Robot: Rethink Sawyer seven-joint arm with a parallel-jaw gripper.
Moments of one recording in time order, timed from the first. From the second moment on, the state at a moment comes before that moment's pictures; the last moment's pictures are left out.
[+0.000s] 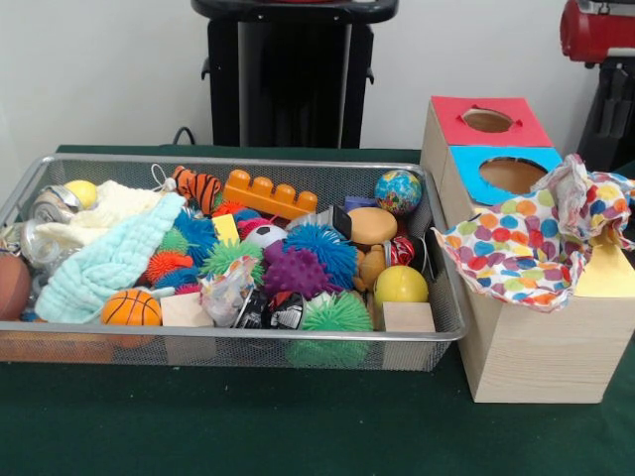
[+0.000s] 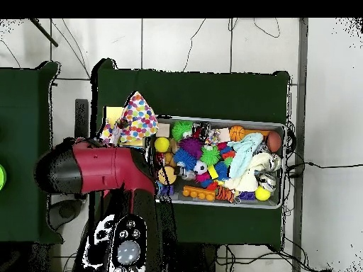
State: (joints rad) arm 0.19 -0.75 -0.09 1.59 0.11 0.55 1.93
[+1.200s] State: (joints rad) arm 0.16 -0.65 -0.09 1.56 0.10 0.43 1.93
